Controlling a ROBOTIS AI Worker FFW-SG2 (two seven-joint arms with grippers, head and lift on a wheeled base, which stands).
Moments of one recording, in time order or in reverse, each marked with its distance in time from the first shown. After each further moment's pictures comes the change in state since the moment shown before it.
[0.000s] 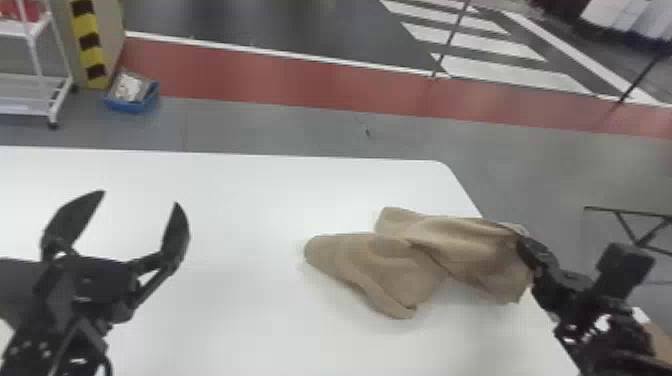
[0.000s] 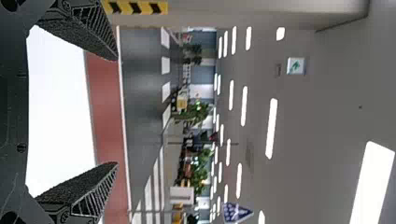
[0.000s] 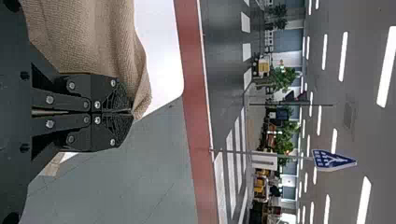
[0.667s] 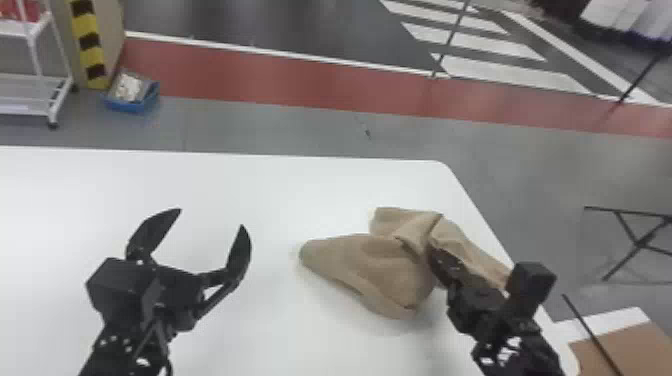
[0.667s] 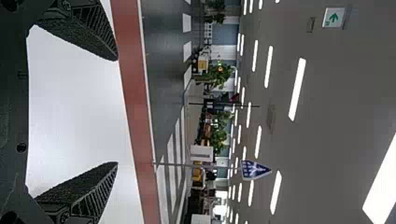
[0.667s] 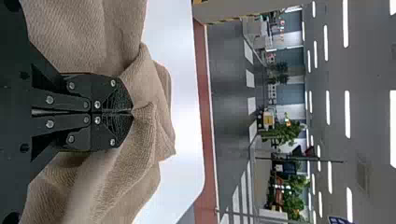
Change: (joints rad) left arm -0.084 -0.018 -0.141 0.089 0.008 0.028 0.010; right arm 0.127 0.096 0.276 -0.096 0.039 -0.093 -0.023
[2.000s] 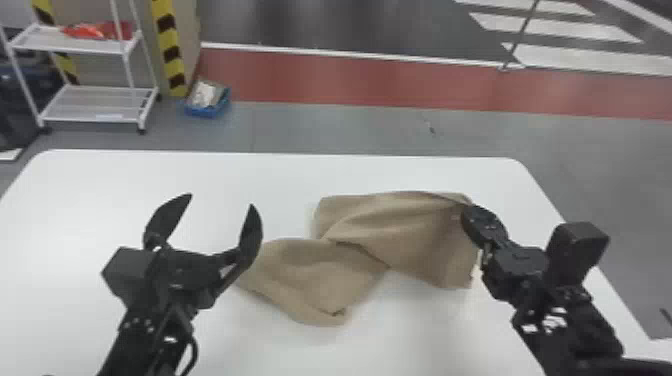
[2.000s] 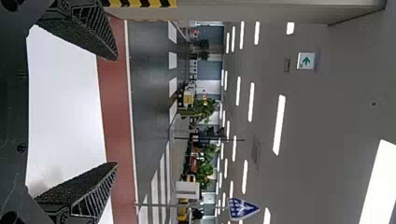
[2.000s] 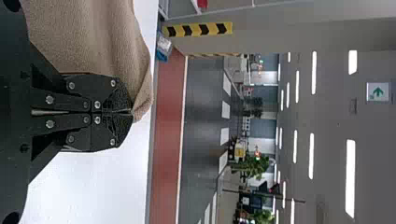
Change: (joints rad) left arm 0.054 0.030 0.138 -0.018 0.014 -0.070 0.020; right arm -0.045 -0.036 0.159 -0.119 0.072 -0.001 -0.061
